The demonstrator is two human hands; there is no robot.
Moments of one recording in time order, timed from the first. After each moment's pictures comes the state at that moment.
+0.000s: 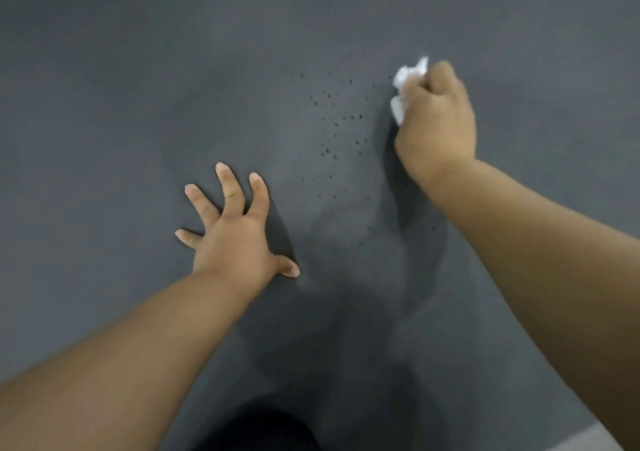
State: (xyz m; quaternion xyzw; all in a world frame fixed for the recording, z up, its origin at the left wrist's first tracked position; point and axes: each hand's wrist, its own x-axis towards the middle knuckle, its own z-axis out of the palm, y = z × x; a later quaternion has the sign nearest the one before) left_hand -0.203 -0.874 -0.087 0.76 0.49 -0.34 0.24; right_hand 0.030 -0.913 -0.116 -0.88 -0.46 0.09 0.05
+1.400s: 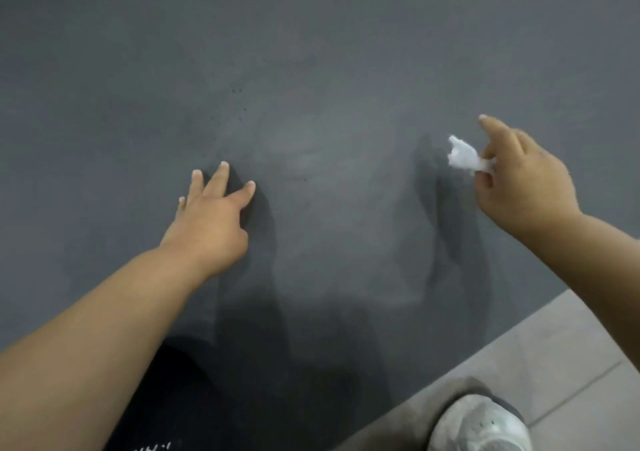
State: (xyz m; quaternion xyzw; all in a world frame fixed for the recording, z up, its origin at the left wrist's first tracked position) left_hand -0.148 -0.975 -0.074 0.83 0.45 -0.23 0.23; right_hand 0.149 -1.167 -0.063 -0.87 -0.48 0.01 0.08
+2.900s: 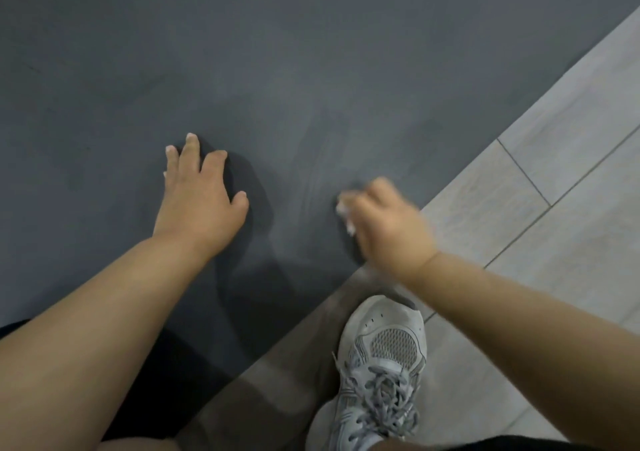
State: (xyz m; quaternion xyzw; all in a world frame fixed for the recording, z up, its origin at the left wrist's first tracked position) left_hand -0.062 -1.112 -0.077 0.85 0.45 -0.18 0.24; right_hand 0.063 -1.309 -0.107 -0.83 -0.52 0.10 0.17
